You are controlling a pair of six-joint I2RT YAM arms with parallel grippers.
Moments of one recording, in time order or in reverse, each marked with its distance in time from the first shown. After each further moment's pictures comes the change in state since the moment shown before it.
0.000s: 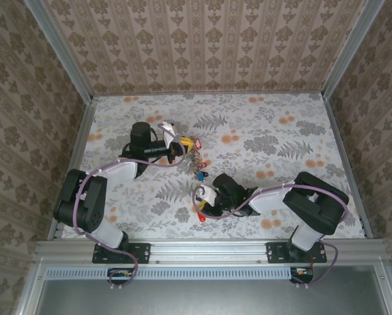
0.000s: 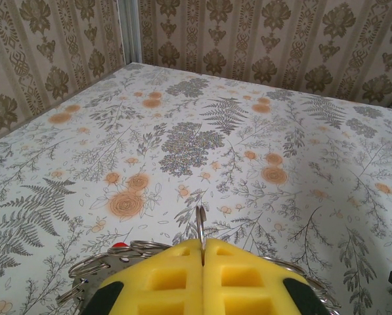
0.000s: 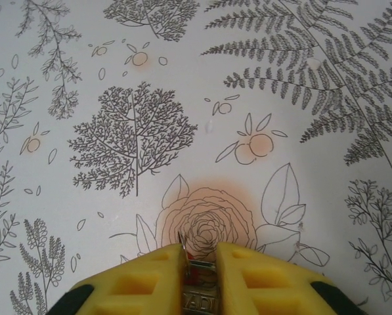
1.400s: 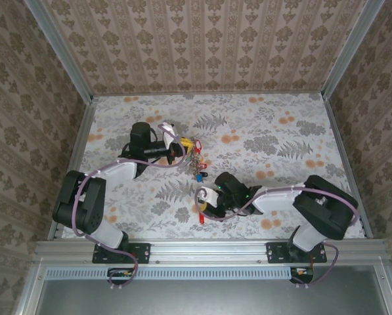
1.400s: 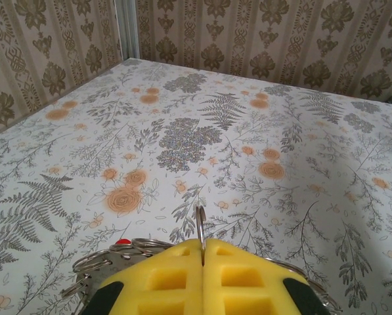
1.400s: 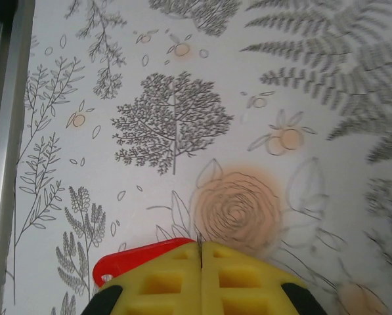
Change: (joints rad) left arm -0.001 -0.017 0.000 -0.039 0.001 0.026; right arm -0.025 -0.115 -0.009 -0.120 -0.042 -0.087
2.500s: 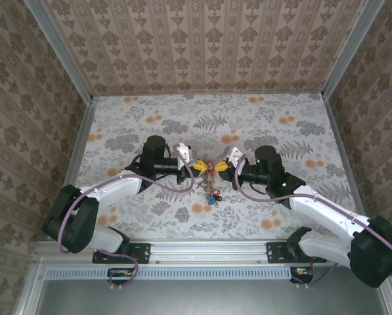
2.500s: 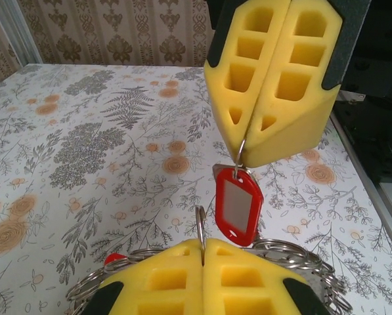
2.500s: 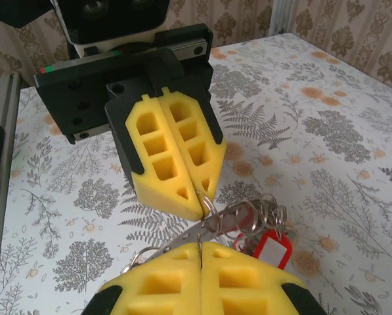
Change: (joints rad) left arm -0.220 -0.151 -0.096 -0.134 -0.024 0.125; right arm -0.285 -0.432 0.073 -0.074 -0.088 0.061
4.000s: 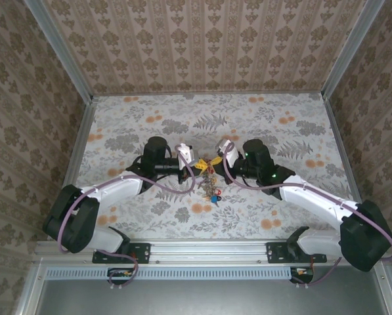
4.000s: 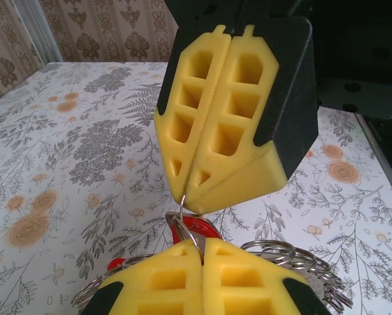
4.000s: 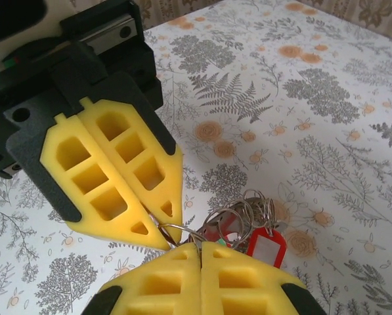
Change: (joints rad) left arm -0.017 0.000 -0.013 0.038 -0.076 0.003; right arm 0.027 0.140 0.115 -0.078 0.140 0.119
